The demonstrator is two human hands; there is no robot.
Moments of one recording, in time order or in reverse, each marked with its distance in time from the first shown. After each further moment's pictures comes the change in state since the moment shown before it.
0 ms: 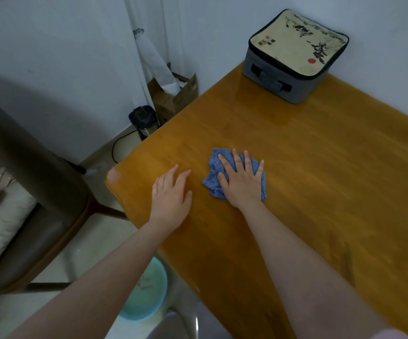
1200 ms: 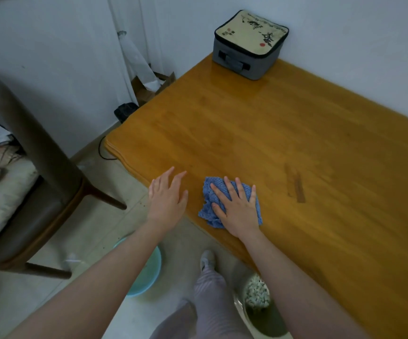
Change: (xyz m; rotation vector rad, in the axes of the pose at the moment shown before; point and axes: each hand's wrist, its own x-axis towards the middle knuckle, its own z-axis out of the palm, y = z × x) left_hand -0.169 0.018 0.005 -0.038 0.005 0.058; right_hand -0.244 0.013 0.036 -0.055 -0.013 -0.033
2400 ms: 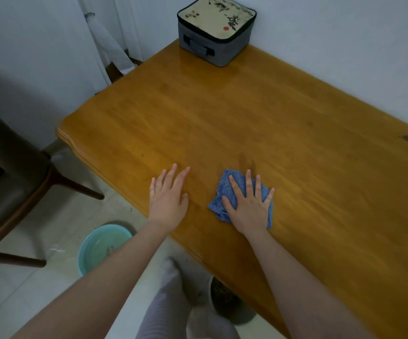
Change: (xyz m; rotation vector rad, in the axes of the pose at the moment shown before) left_hand -0.021 0.120 0.076 0.027 -0.020 0.032; right_hand -0.049 0.147 -0.004 0.056 0.030 0.261
